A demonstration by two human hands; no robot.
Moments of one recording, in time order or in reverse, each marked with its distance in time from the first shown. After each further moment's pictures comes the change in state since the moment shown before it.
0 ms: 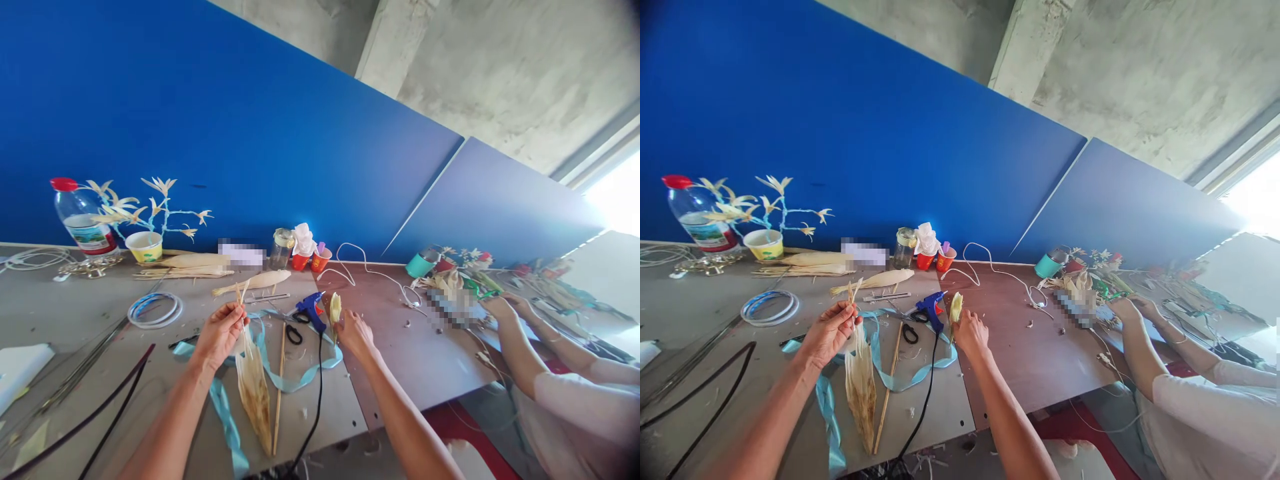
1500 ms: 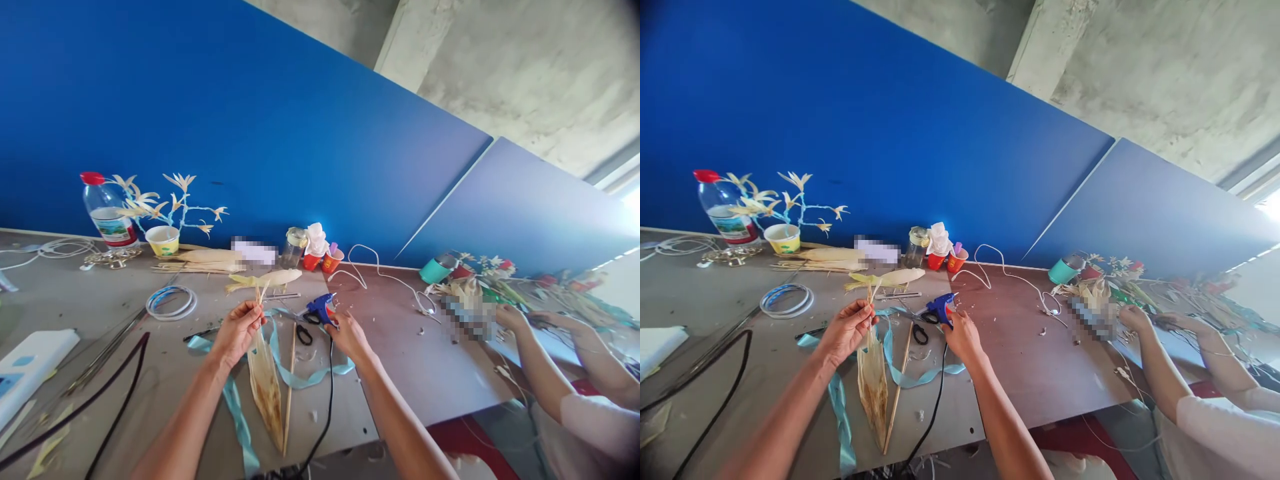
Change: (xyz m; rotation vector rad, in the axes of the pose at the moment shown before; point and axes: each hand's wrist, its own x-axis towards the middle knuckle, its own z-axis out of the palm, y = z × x) left_hand -0.006 -0.004 0.010 -0.011 -0.035 -0.017; right_hand -0.001 -0.036 0.007 0.192 -0.029 -0.259
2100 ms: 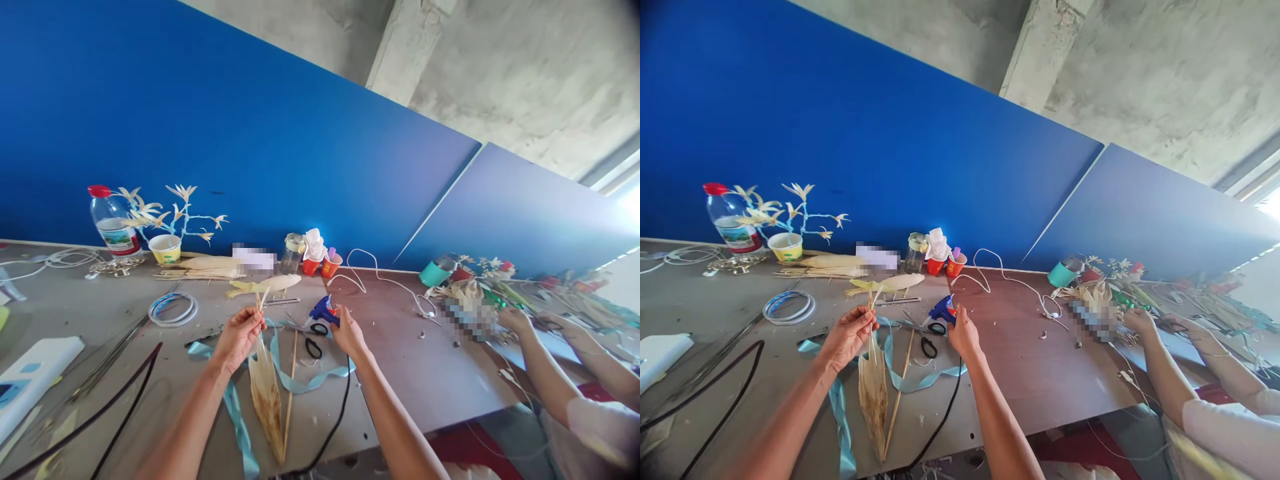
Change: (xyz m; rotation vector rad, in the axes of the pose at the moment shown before) left_hand -0.002 0.000 0.002 0.025 0.023 0.007; right_hand 0.011 0.001 0.004 0.010 -0.002 0.164
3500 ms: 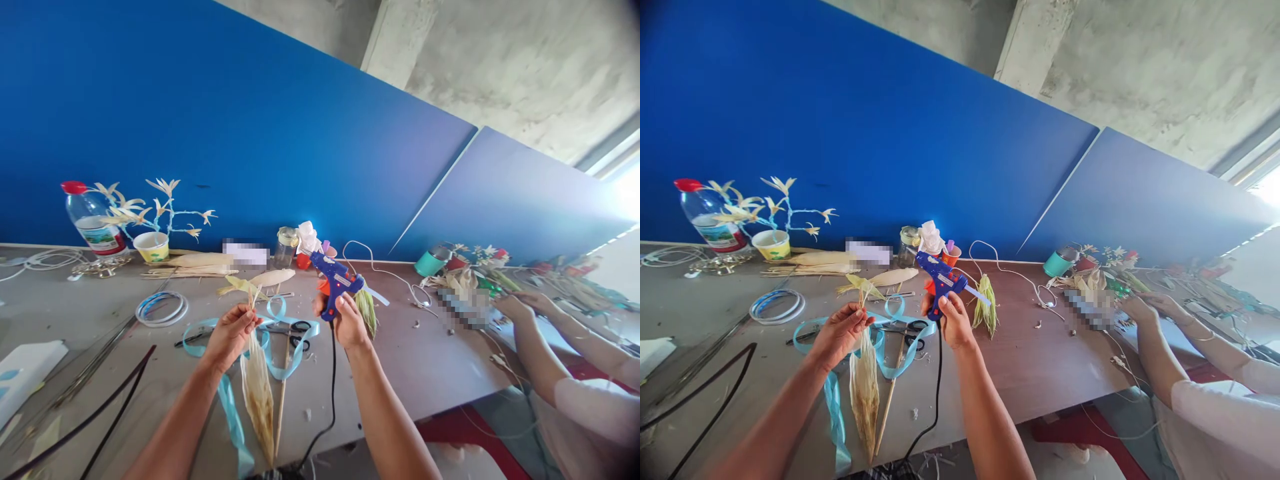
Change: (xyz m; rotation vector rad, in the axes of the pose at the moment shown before) left_hand -0.004 0.001 0.003 0.072 -0.091 0.024; right_hand -0.033 -0.056 -0.051 1.435 -0.109 -0.401
